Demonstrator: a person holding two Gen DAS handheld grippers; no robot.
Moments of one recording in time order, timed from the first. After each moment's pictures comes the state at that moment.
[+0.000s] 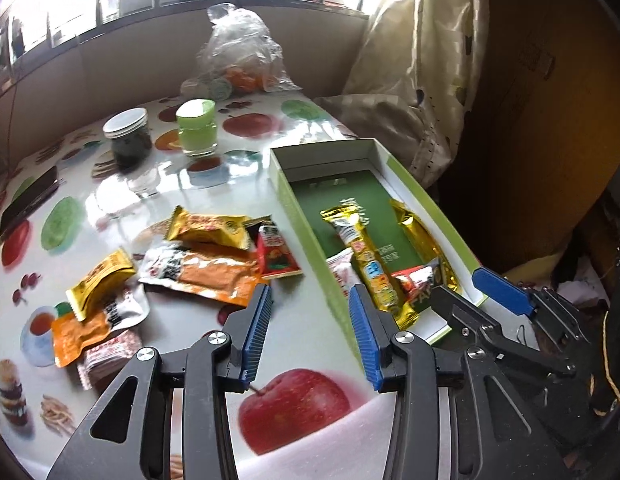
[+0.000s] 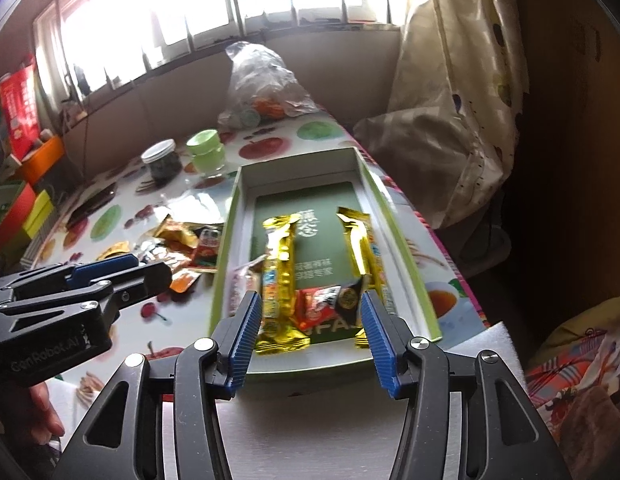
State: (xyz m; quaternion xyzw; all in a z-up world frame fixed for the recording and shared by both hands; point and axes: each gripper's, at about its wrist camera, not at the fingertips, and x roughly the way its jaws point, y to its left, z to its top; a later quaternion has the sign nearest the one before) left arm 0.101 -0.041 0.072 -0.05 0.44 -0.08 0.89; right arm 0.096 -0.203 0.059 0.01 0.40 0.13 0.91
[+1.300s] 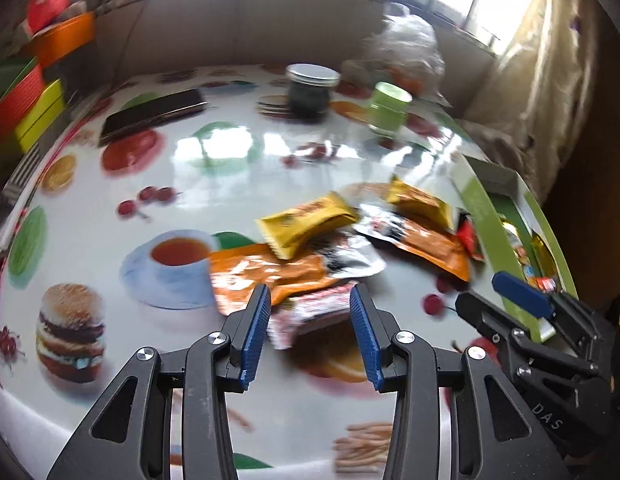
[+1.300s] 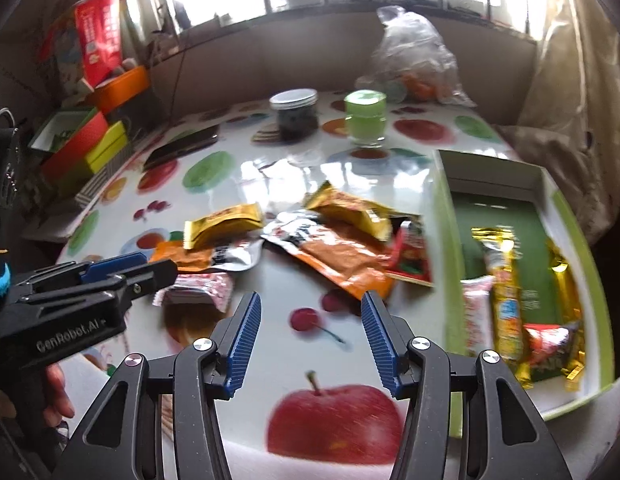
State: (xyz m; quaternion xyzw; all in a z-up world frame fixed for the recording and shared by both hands) left arm 0.058 0.118 0.042 -0.13 0.45 0.07 0.88; right arm 0.107 -0.051 0.034 -0.04 0.43 0.28 0.86
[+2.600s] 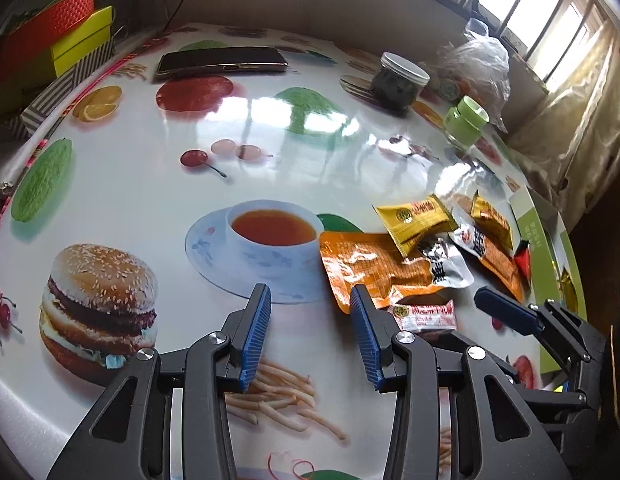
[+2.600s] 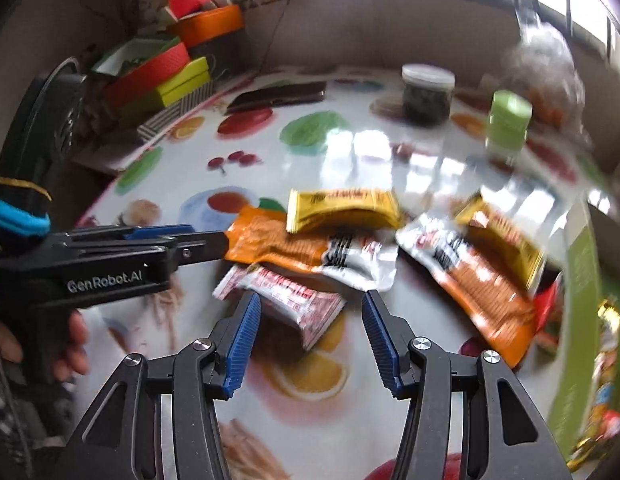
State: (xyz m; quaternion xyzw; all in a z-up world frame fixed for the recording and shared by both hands) left arm 0.048 0.189 0.010 -0.21 0.47 0.11 0.85; right arm 0.098 0.032 0.017 -0.14 0.41 0.43 0.79
